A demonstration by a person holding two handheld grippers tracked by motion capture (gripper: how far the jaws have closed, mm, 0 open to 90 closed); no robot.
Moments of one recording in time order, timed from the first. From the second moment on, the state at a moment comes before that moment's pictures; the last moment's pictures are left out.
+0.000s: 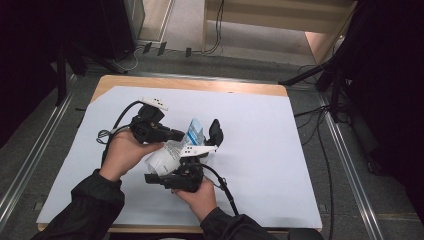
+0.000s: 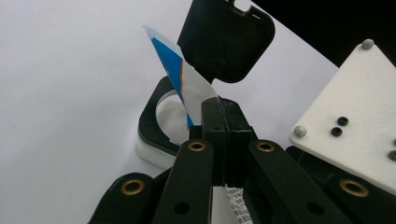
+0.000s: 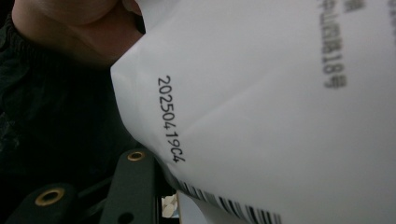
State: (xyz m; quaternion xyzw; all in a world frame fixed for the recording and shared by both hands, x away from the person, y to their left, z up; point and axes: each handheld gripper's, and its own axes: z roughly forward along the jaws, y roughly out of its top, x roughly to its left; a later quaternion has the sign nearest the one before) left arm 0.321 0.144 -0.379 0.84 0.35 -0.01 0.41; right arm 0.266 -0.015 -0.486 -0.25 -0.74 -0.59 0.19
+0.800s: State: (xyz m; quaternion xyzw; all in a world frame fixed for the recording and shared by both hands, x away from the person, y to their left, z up) left arm 0.321 0.148 -0.378 0.84 0.36 -0.01 0.41; right arm 0.267 -0.016 -0.484 -0.25 -0.74 -0.59 0.19
